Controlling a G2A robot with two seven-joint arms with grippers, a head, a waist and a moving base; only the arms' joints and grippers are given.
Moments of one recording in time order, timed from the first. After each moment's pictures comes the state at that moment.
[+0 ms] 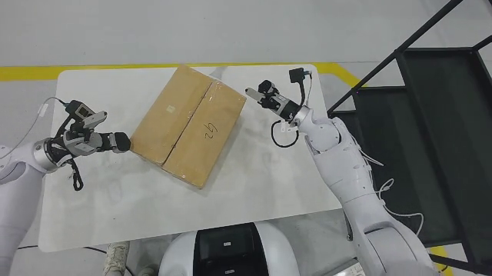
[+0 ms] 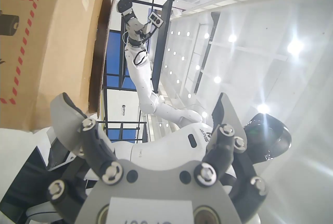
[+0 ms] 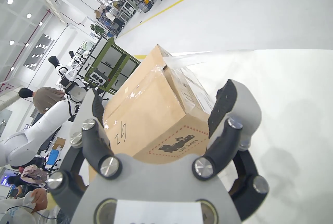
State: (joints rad) left arm 1.08 -0.84 -1.35 -1.12 -0.85 -0.12 -1.42; right arm -1.02 -1.37 1.31 -1.09 -0.42 -0.68 0.39
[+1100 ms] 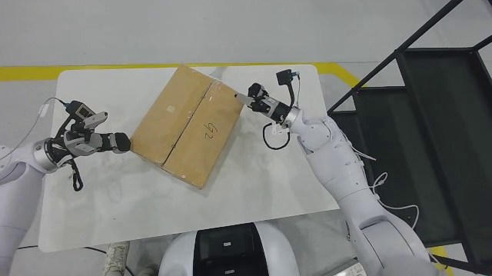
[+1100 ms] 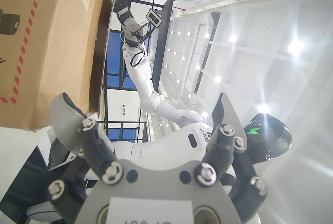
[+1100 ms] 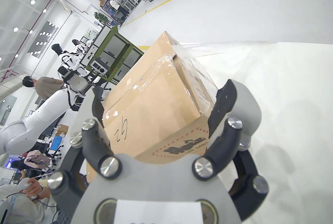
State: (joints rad) left arm 1.08 -0.84 -1.35 -1.12 -0.85 -0.12 -1.42; right arm -0.97 -1.38 1.24 -1.03 -0.43 -0.70 0.37
